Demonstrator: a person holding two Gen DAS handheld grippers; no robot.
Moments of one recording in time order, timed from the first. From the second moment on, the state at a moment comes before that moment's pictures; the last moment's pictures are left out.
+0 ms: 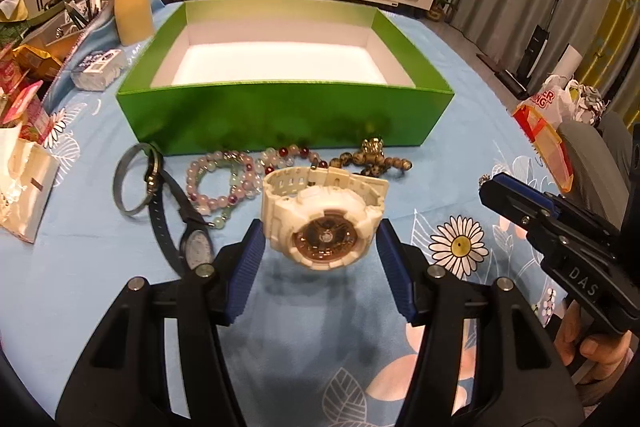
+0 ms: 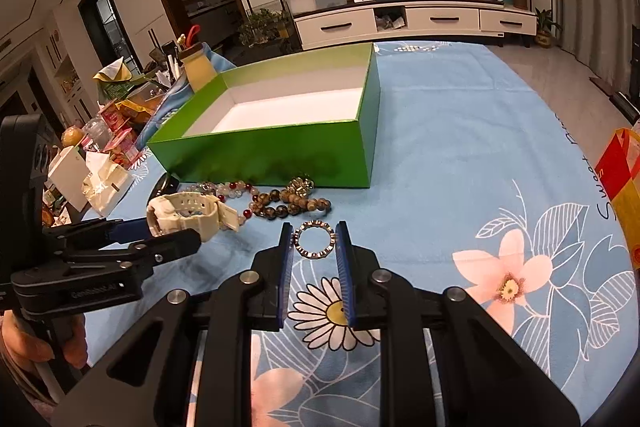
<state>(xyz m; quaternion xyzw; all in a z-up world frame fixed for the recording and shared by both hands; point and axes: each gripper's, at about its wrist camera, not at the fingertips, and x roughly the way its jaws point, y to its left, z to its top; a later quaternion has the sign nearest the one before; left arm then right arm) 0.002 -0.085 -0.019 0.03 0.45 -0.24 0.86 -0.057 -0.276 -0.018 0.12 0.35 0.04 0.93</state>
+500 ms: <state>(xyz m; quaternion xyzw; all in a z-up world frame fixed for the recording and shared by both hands) 0.007 -0.075 0.031 0.02 0.41 -0.24 0.88 -0.053 -0.265 0.008 0.11 0.33 0.05 0.94</state>
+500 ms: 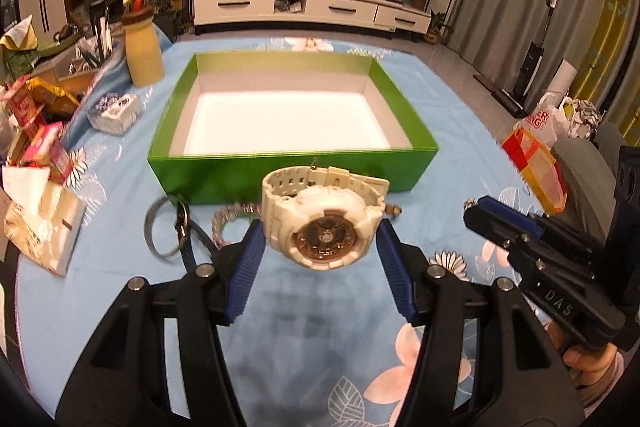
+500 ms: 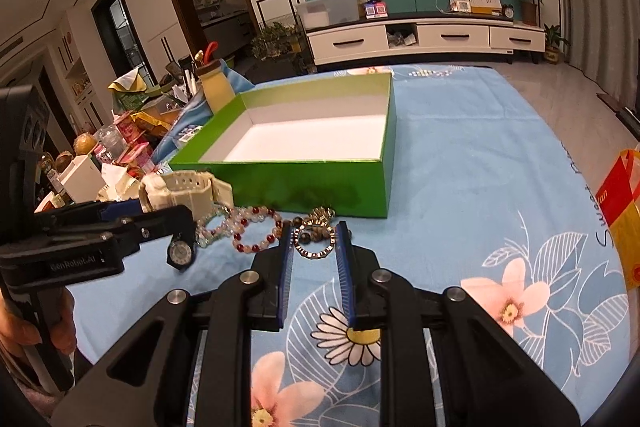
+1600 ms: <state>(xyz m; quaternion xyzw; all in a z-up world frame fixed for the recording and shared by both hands) 0.144 -0.084 0.034 0.02 0.40 -0.16 0.90 0.083 -0.255 0.025 0.11 0.29 0.06 0.95</state>
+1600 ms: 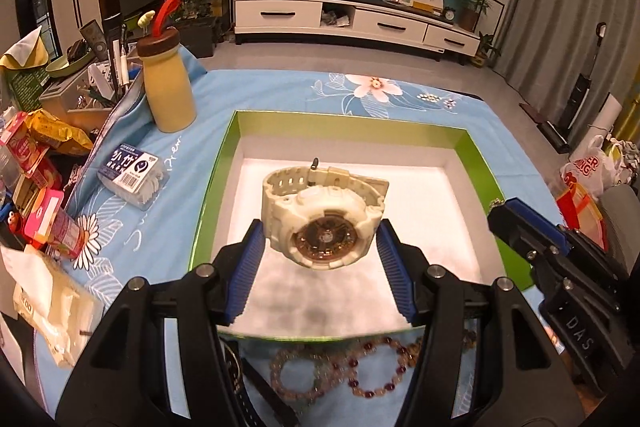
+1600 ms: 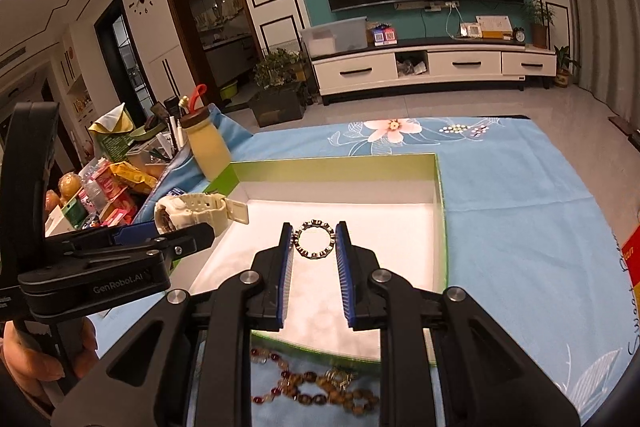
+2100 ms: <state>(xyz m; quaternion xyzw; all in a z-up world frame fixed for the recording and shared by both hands) 0.156 -0.095 0.022 0.04 0.42 -0.16 0.89 0.104 -0.245 -0.002 0.08 0.33 0.04 0.94</state>
